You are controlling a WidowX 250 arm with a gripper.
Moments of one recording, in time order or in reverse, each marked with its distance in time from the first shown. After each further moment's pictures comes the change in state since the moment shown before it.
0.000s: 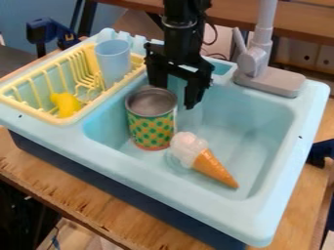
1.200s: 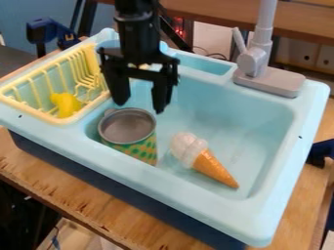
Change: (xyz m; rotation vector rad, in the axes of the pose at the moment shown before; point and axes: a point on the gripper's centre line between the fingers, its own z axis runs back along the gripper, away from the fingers) arm -0.053 0.023 0.021 -0.083 0.049 0.244
